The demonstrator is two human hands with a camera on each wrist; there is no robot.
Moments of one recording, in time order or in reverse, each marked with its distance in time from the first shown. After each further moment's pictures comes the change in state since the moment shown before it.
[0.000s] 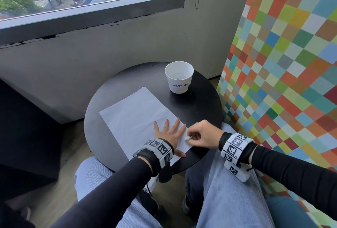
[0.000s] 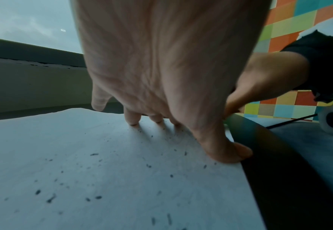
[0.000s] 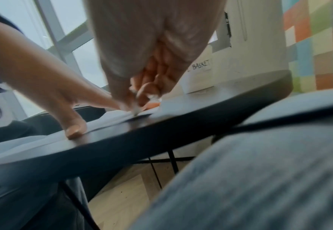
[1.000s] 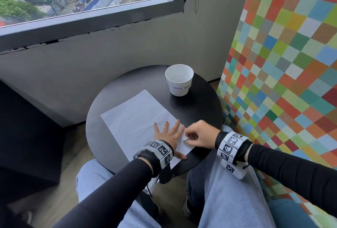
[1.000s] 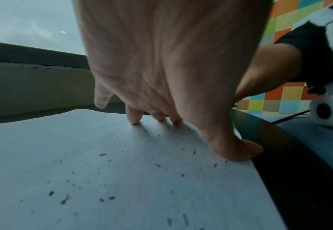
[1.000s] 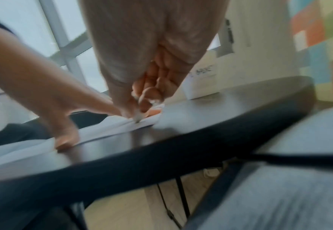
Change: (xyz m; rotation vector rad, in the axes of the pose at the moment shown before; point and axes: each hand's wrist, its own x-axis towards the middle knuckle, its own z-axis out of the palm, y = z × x) left_hand 0.002 -0.003 0.000 0.021 0.025 -0.016; right_hand 0.012 -0.003 -0.002 -0.036 -0.028 -0.012
